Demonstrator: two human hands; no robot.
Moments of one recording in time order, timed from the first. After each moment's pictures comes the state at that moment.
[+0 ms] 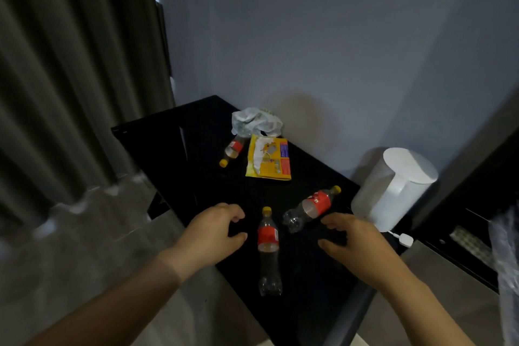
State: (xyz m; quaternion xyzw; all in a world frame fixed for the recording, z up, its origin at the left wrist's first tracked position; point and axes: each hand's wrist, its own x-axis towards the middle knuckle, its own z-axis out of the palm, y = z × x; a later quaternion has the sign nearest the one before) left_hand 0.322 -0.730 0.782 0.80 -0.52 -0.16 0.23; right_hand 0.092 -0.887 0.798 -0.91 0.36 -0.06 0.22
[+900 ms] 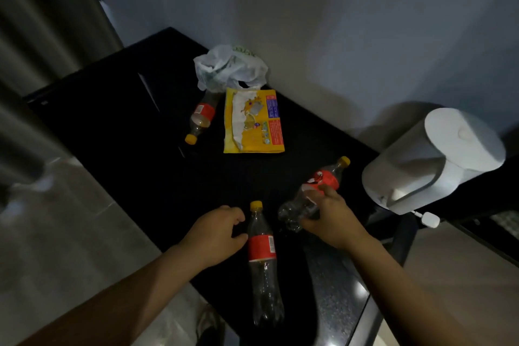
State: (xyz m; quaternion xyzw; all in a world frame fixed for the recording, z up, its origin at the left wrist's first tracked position) left_hand 0.395 -0.875 0.662 0.78 -0.53 -0.31 0.13; right_hand 0.196 -1.033 0.662 -0.84 0.44 0.06 0.29
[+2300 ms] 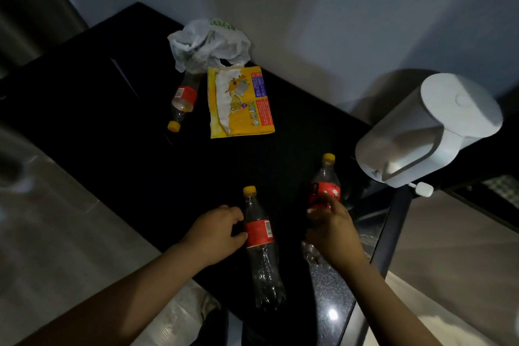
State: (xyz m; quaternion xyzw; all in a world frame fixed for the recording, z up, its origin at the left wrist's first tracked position) left_hand 0.388 -0.879 0.640 0.76 -0.55 -0.34 0.08; right_hand 0.159 -0.985 0.603 -0.81 0.52 -0.02 0.27
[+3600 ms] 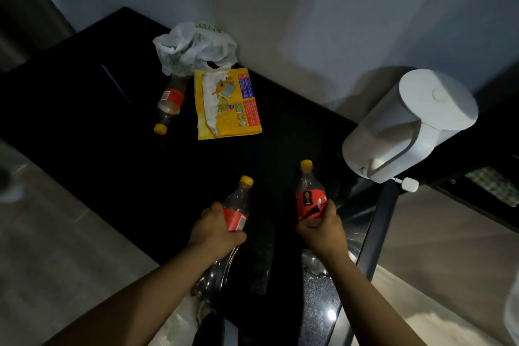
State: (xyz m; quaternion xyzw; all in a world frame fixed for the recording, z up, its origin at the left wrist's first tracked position) left_hand 0.361 -0.893 0.611 0.85 -0.34 -0.38 0.12; right_hand 0.150 -0.988 0.573 -0.62 0.67 -0.08 0.40
